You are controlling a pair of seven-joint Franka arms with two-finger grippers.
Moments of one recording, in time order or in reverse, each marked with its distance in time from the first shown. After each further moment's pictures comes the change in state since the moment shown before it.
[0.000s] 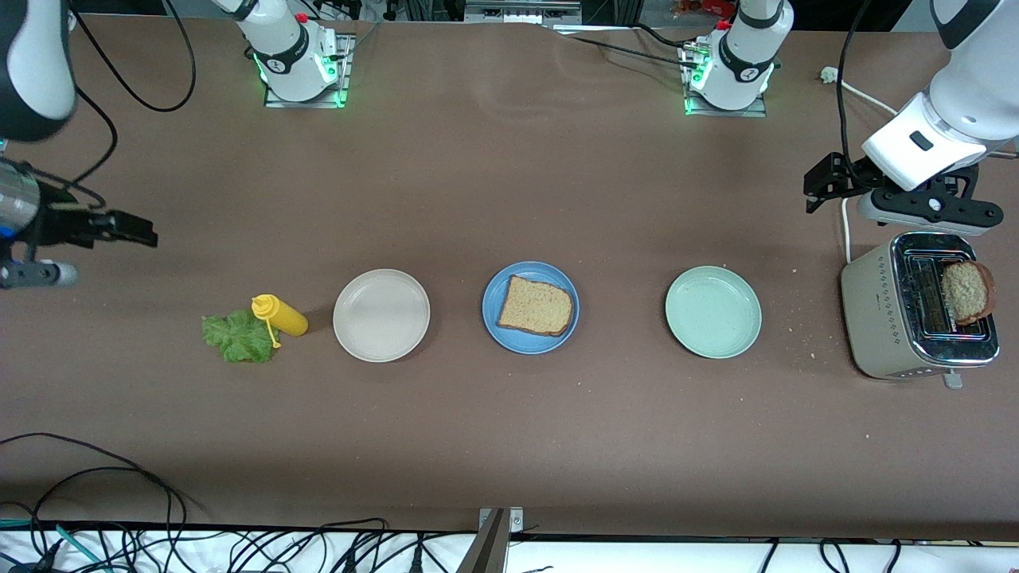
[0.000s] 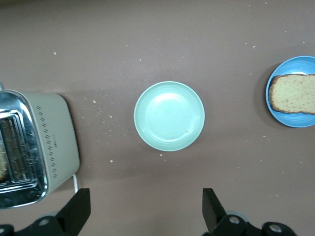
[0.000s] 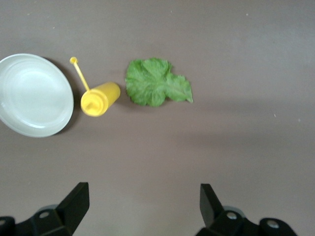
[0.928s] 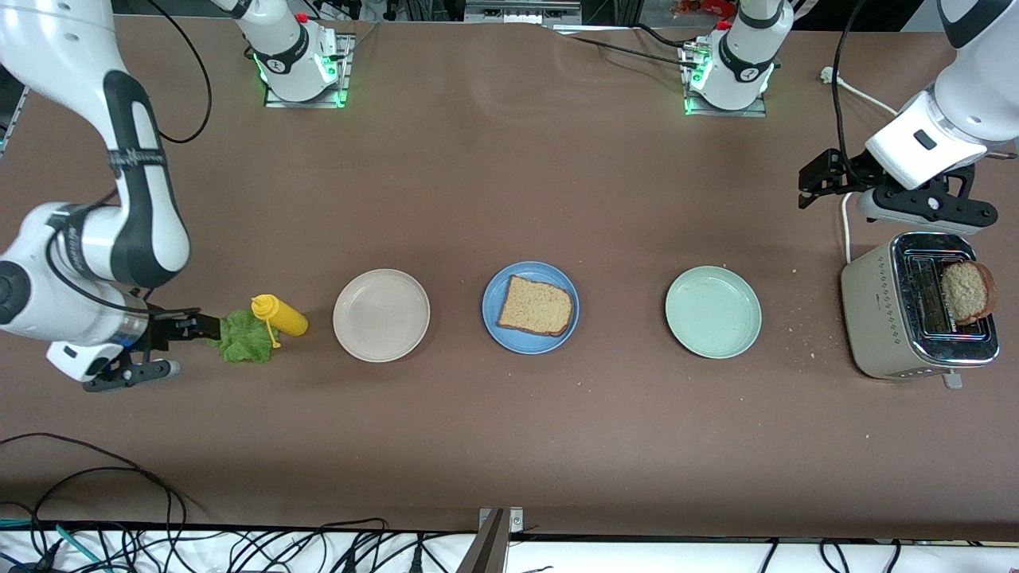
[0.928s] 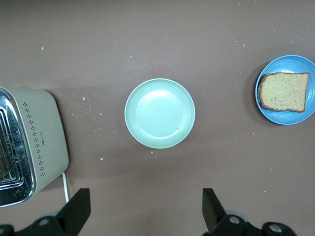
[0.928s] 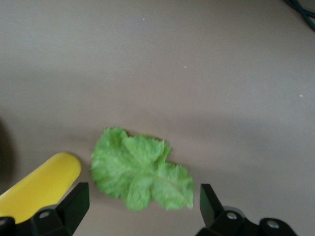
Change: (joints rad) left arm 0.009 -0.003 -0.003 -0.004 -0.046 -0.012 0.004; right arm -0.013 0.369 -0.001 0.003 0.052 0.467 -0.224
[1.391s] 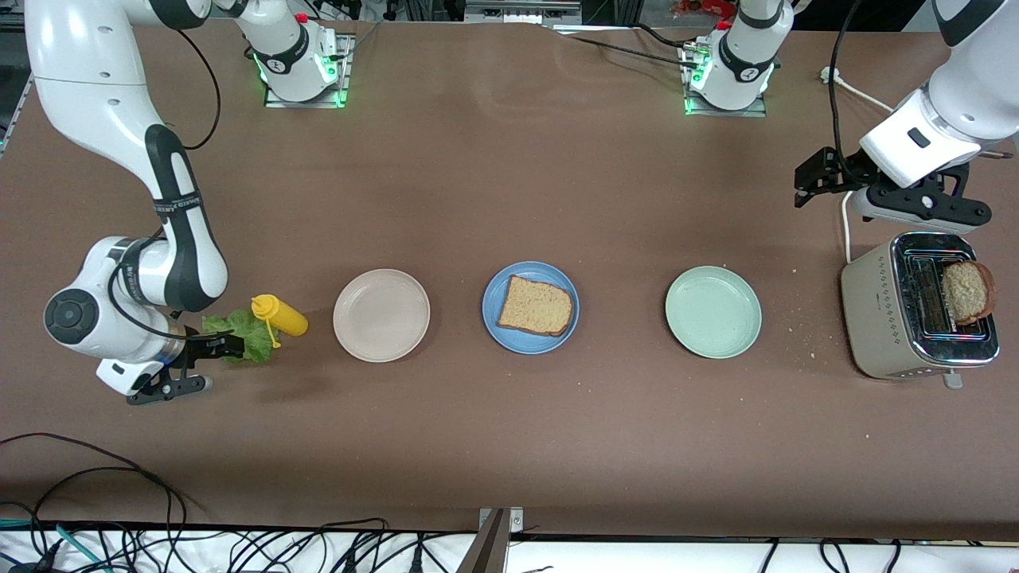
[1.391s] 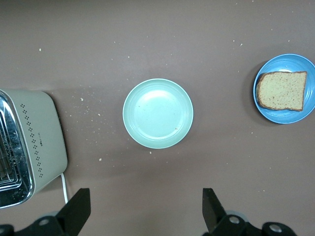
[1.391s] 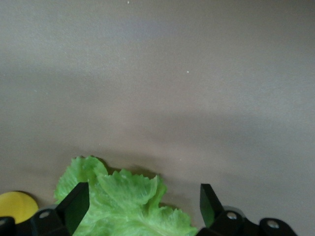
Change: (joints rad) left arm 0.000 0.000 -0.010 0.001 0.000 0.000 0.000; right arm 0.000 0.136 0.000 -0.001 0.004 0.165 -0.006
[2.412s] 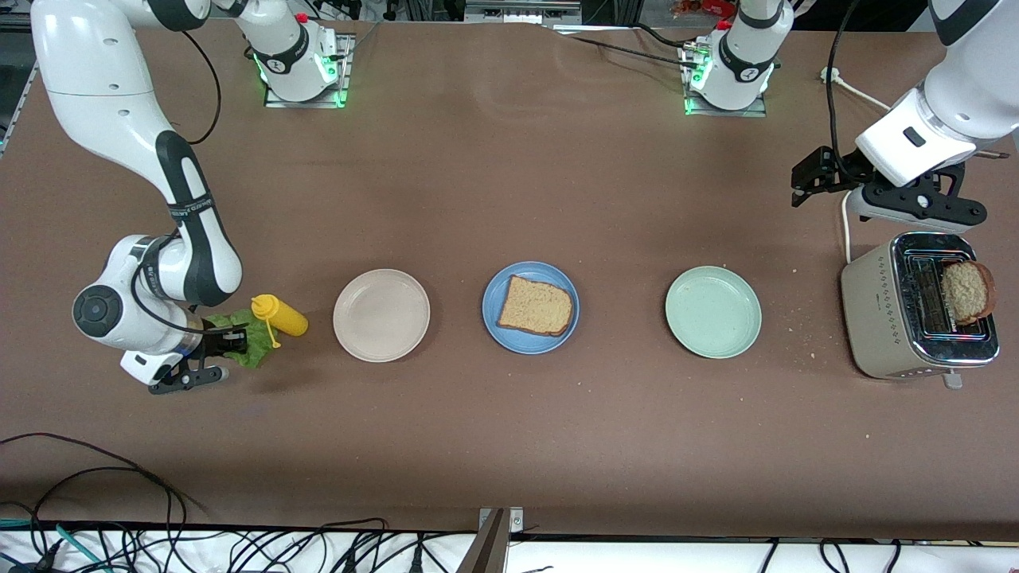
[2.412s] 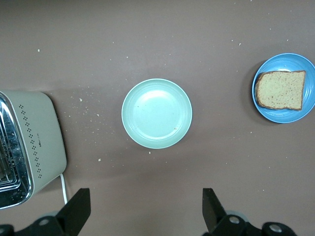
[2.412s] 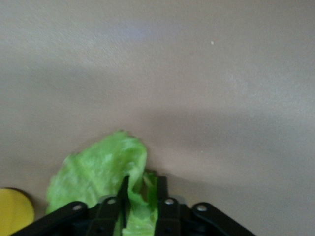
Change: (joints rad) left arm 0.000 0.000 -0.005 0.000 0.000 0.000 0.000; right arm -0.018 -0.004 0.032 -0.090 0.009 0.076 -0.002
